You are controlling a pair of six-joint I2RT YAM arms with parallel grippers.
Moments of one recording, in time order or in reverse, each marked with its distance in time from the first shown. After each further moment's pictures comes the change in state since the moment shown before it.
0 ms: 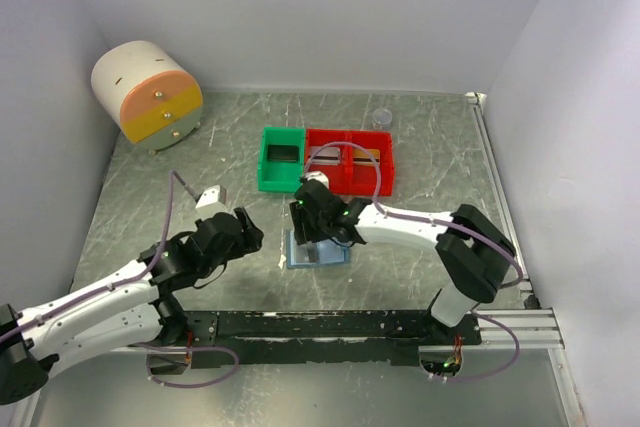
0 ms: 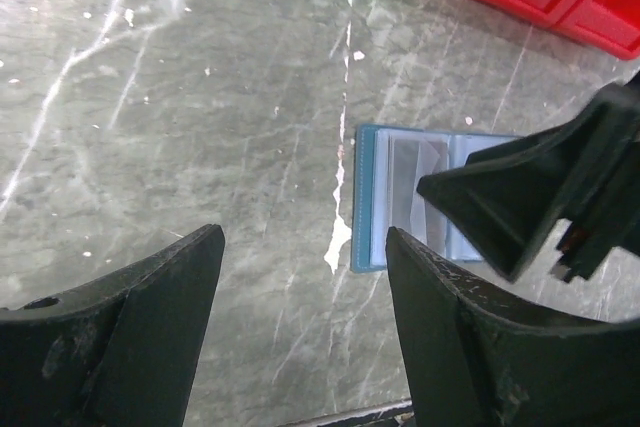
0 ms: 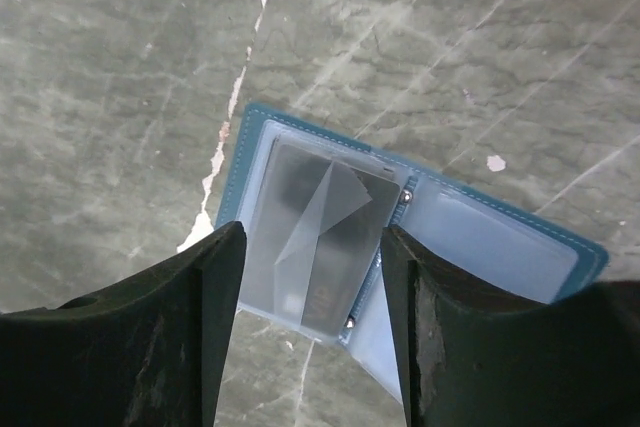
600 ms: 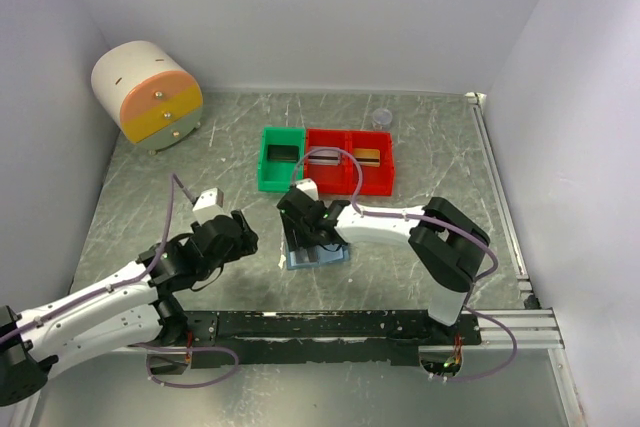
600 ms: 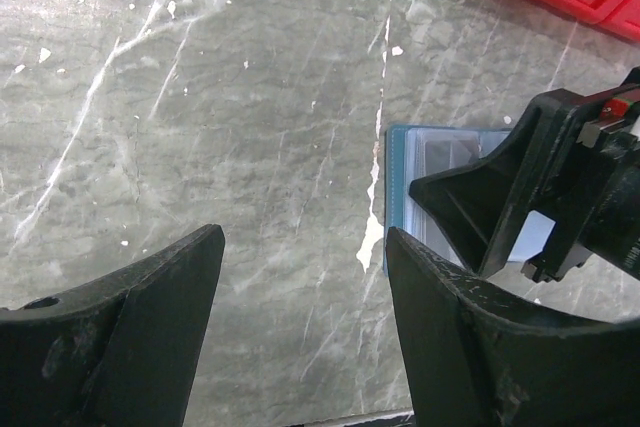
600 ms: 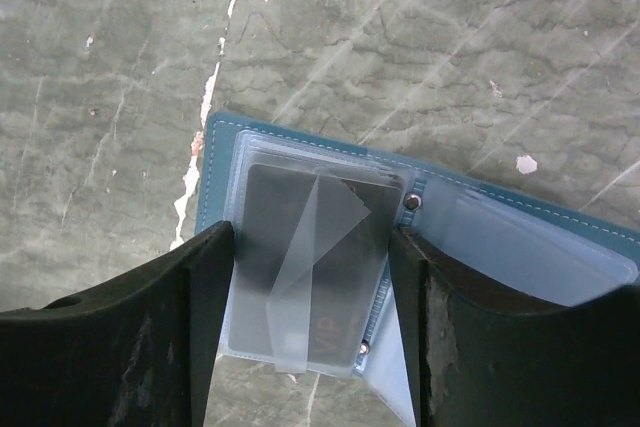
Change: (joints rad) left arm 0.000 -0.045 -0.014 -0.074 -0.043 -0.010; right arm 0.089 0.171 0.106 -0.082 0.109 0.052
